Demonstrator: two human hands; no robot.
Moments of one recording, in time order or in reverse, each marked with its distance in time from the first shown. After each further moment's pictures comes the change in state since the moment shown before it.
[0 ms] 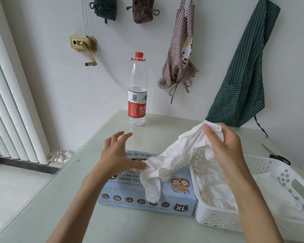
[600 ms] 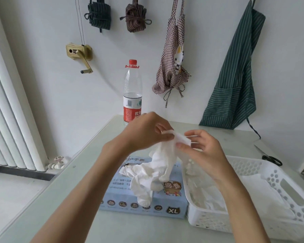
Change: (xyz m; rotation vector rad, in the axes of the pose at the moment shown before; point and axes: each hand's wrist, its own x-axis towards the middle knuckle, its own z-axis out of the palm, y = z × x) left_hand 0.014 0.099 -0.031 0.030 -0.021 0.576; right_hand -0.008 -0.011 0.002 -0.055 -0.211 0.099
